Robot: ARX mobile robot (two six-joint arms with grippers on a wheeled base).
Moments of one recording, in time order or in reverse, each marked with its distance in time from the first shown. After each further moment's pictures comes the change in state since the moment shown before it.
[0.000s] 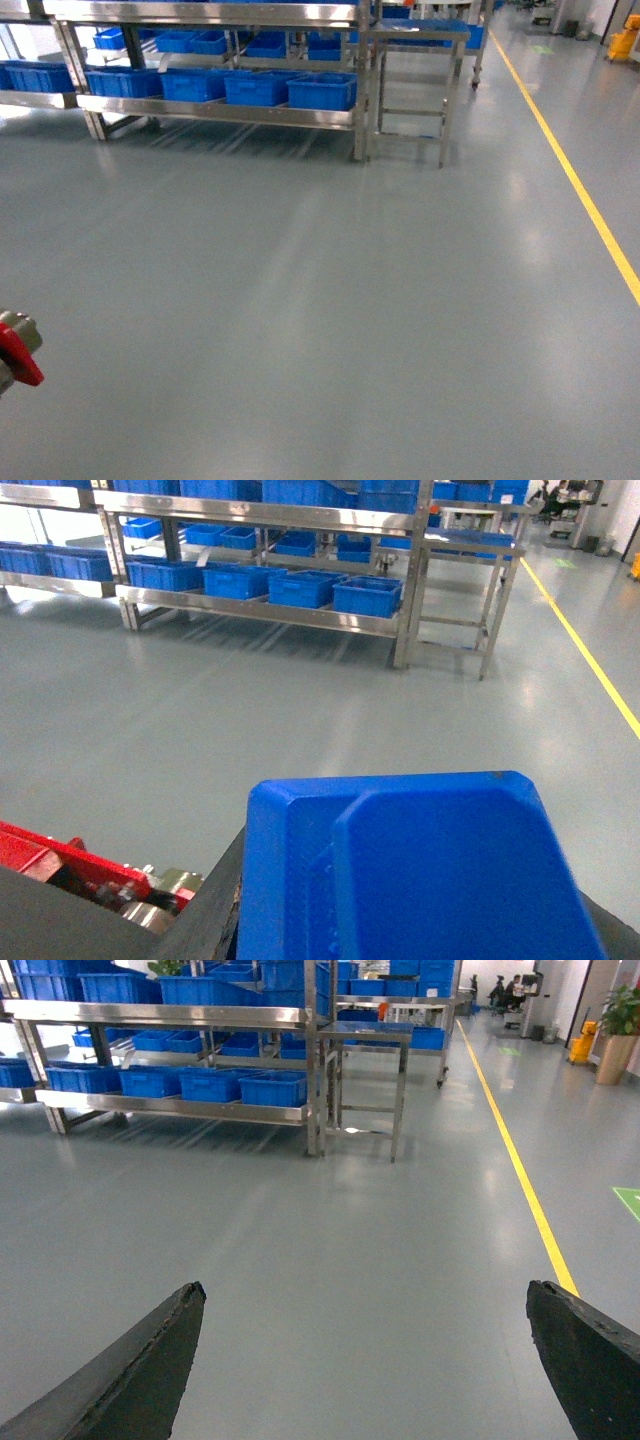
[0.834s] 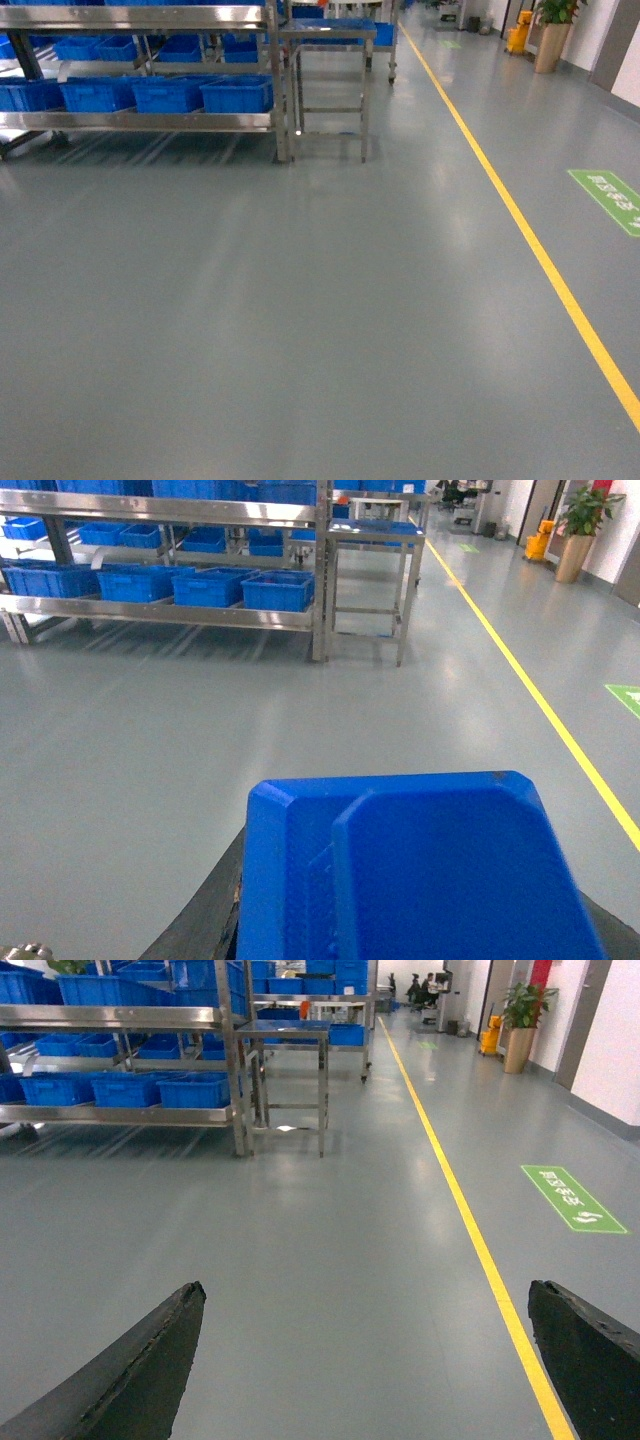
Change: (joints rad) left arm -0.003 0.002 0.000 -0.003 0.006 0.001; right arm 0.000 0.000 0.000 0.000 0.001 0.000
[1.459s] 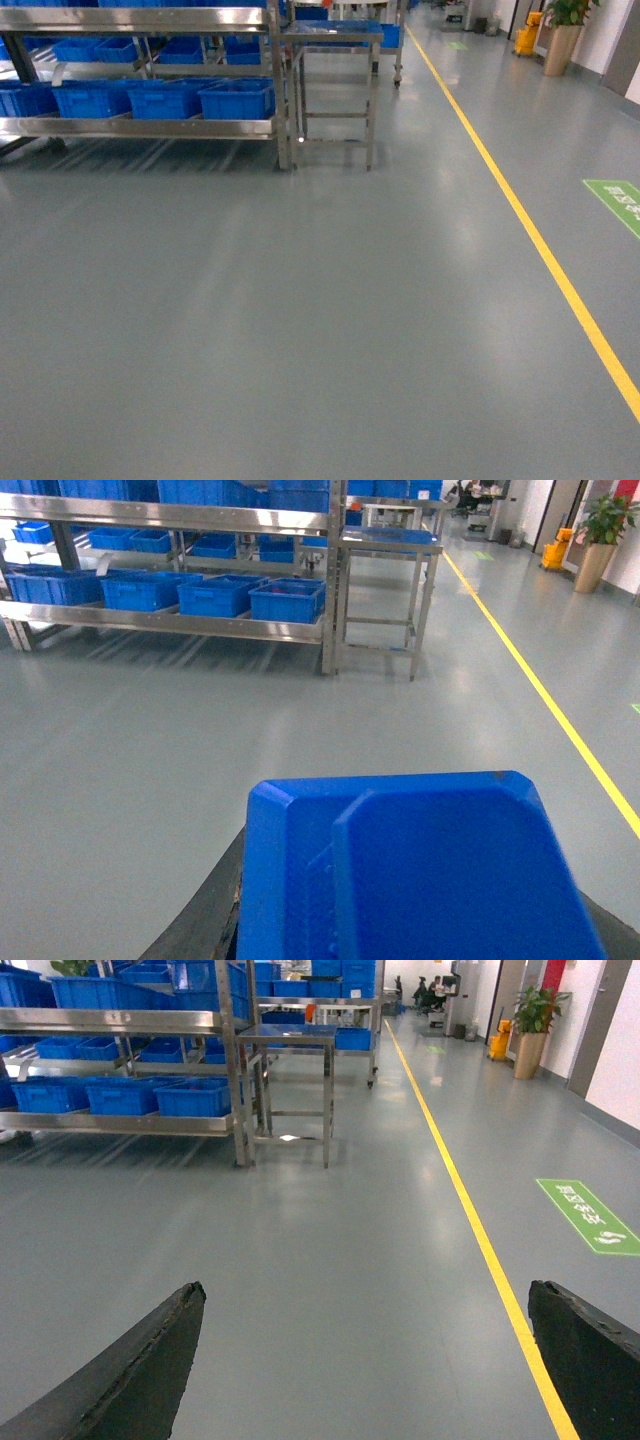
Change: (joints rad) left arm 0.003 -0.002 0.000 0.005 -0.006 0.001; right arm 0.000 0.000 0.000 -0.002 0.000 0.000
